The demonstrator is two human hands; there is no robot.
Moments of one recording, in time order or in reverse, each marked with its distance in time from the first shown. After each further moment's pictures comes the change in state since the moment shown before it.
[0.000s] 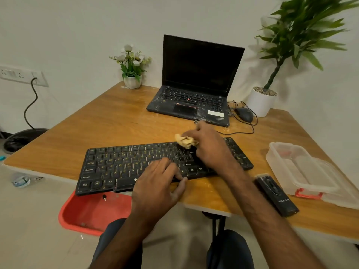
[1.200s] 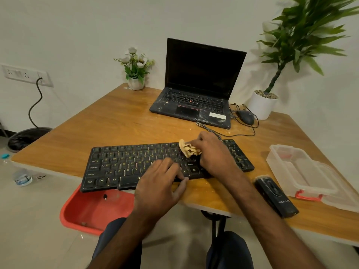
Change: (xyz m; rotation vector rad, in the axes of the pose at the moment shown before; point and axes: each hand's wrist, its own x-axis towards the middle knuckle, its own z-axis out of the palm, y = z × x) left_hand -0.001 -0.001 0.001 0.024 0.007 0.021; right_hand -0.019 -0.003 0.000 -0.052 -0.050 -0.038
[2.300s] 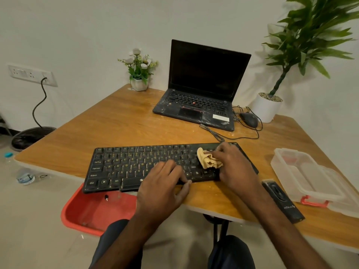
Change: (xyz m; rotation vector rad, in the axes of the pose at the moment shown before) left_hand 0.000 0.002 -0.001 -0.029 -0.004 0.000; right_hand -0.043 0.013 -0.014 0.010 0.000 0.112
